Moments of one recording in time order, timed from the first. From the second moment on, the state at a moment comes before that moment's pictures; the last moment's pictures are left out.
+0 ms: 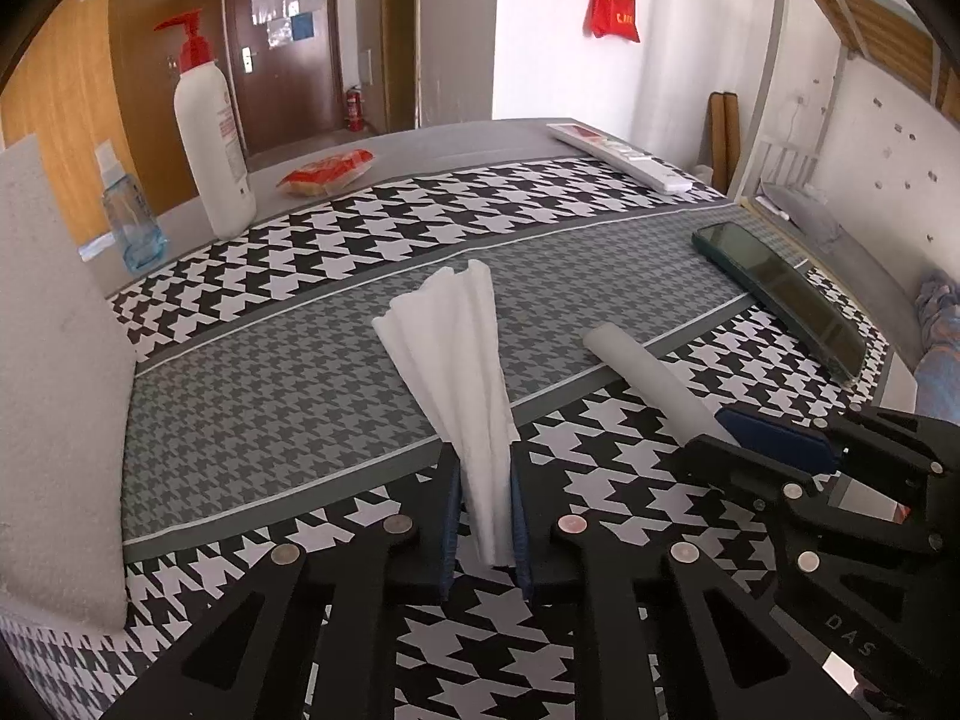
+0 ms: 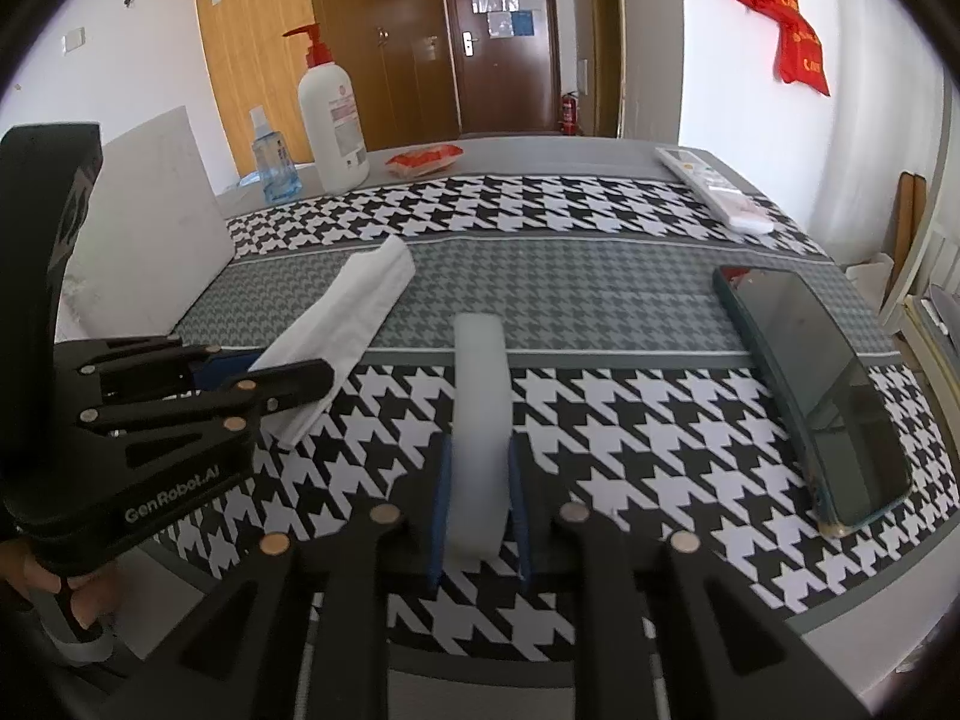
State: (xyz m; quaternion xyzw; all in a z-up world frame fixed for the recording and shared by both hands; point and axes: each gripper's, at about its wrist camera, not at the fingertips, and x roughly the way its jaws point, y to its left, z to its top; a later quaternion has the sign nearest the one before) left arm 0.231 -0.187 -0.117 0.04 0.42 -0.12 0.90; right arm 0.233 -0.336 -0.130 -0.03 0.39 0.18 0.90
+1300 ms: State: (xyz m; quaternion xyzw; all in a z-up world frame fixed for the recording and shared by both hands) left arm 0.196 -0.165 -0.086 0.04 0.37 -0.13 0.92; right arm 0.217 -0.341 -0.100 0.00 0.35 0.18 0.92
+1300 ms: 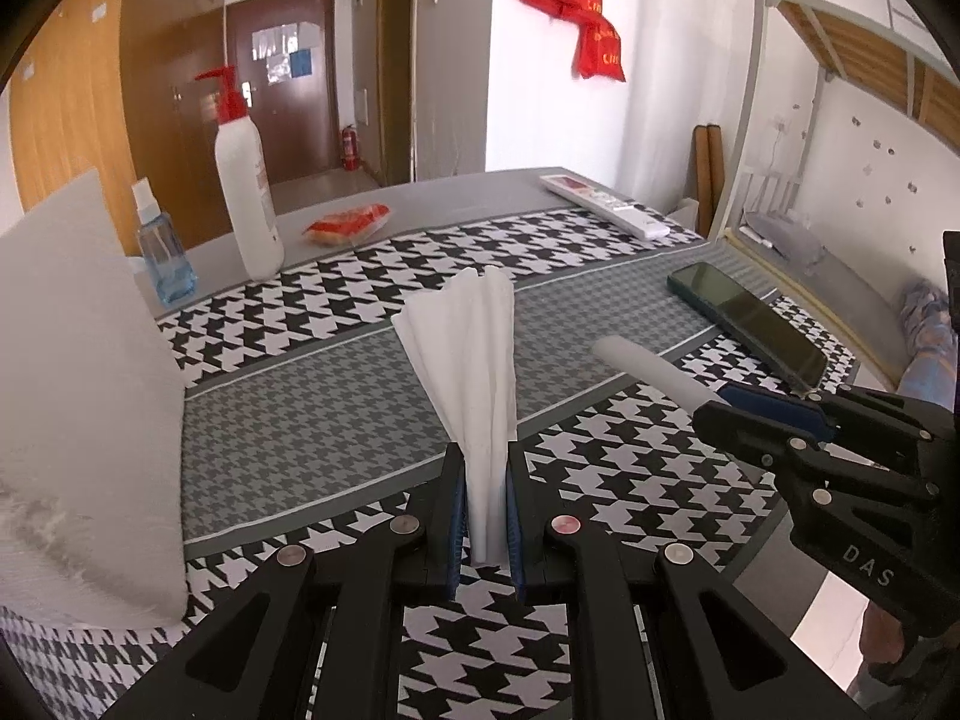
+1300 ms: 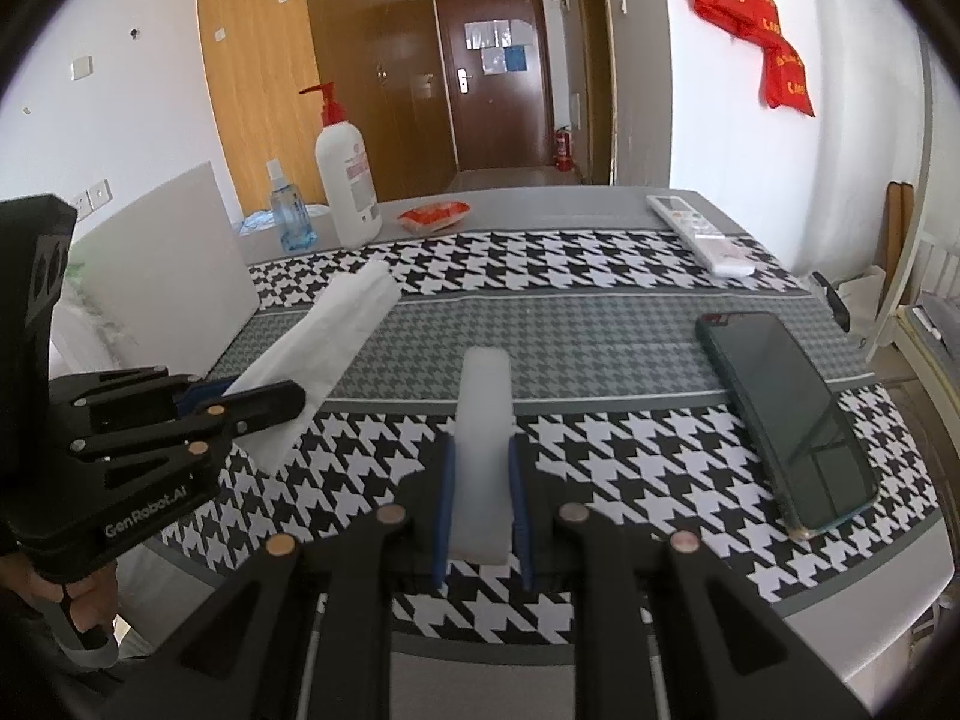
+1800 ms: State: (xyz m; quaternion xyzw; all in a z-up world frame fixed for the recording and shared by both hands) left arm 0.175 -0.152 -0.058 0.06 0.32 -0.14 0.94; right arm 0.202 -0.331 -0.074 0.00 0.31 0.18 0.94
